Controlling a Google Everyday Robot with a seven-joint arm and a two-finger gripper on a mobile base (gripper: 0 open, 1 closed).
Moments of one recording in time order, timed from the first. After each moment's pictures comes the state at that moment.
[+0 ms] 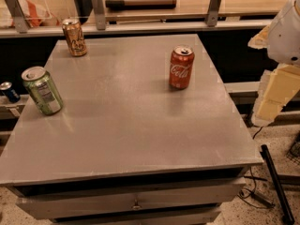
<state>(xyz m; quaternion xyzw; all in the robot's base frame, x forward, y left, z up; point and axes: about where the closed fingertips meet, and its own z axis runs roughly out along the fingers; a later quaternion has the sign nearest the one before) 0.438 -0.217 0.977 -0.60 0.78 -0.03 0.16</state>
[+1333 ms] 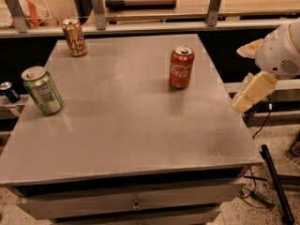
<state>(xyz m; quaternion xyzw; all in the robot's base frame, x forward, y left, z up) 0.500 -0.213 0.929 -0.55 0.78 0.07 0.29</state>
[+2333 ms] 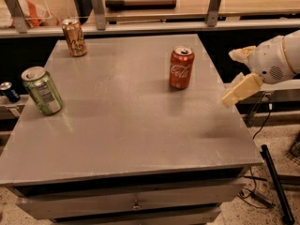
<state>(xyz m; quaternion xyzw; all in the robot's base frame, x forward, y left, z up) 0.541 -0.208 0.905 -0.51 0.76 0.16 0.37</state>
